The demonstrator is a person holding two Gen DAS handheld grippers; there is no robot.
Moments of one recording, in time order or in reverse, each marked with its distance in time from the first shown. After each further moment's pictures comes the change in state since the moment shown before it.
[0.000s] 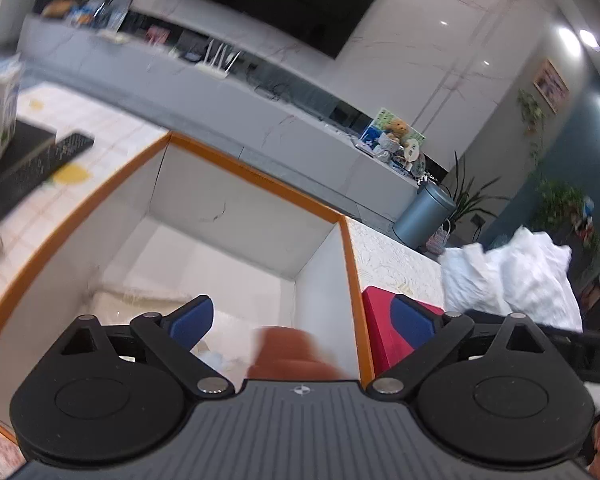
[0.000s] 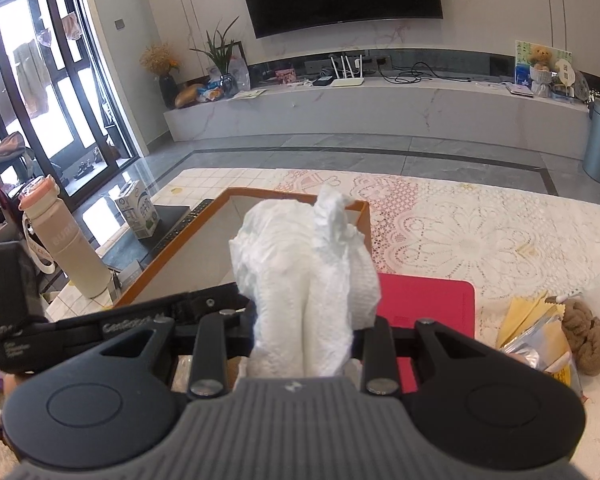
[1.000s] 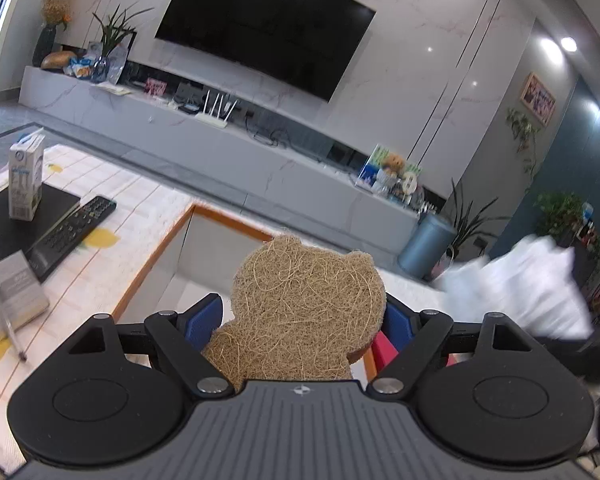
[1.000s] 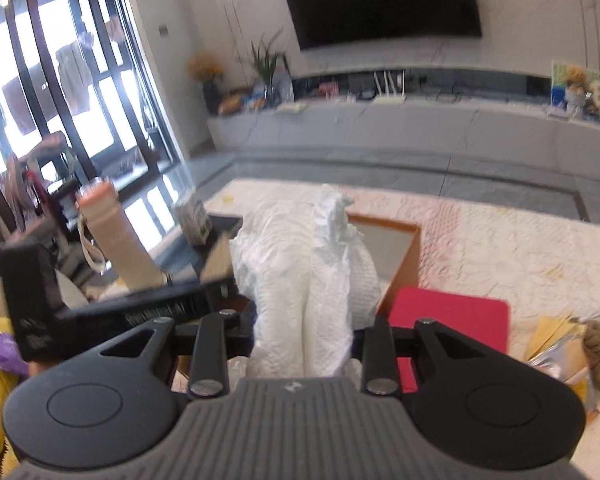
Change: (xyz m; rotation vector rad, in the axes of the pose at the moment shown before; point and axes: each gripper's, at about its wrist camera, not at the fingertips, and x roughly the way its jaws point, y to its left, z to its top) left arm -0.046 0.011 0.020 0.042 -0.122 -0.002; right arm -0.030 0.035 0.000 -0.054 -0.015 0.116
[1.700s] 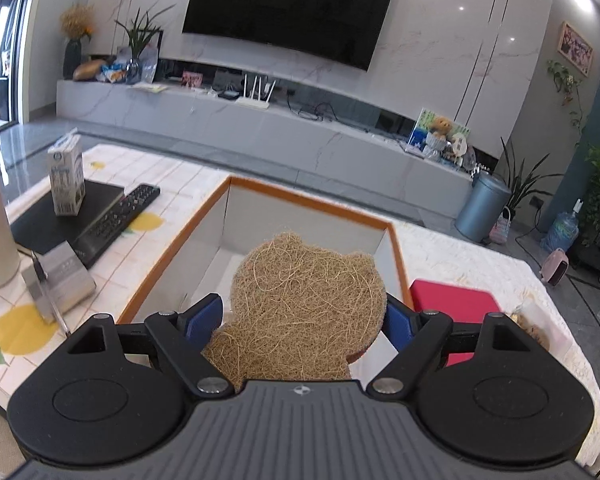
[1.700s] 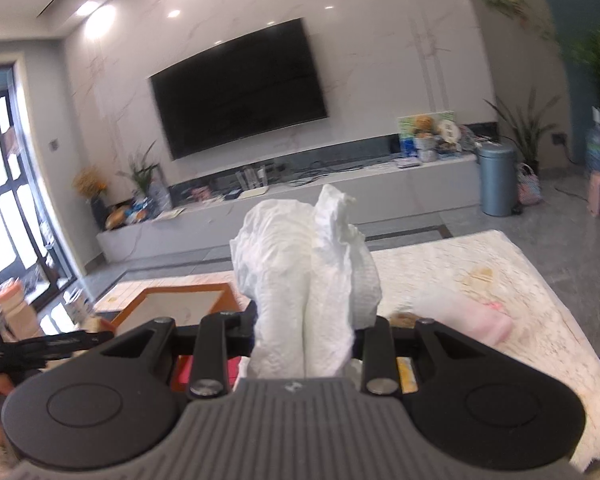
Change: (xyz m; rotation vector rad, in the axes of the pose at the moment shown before) left arm 0.014 -0.025 -0.017 0.089 0.090 0.203; right arm -0.157 -0.092 -0.079 0.166 -0.348 -0.319
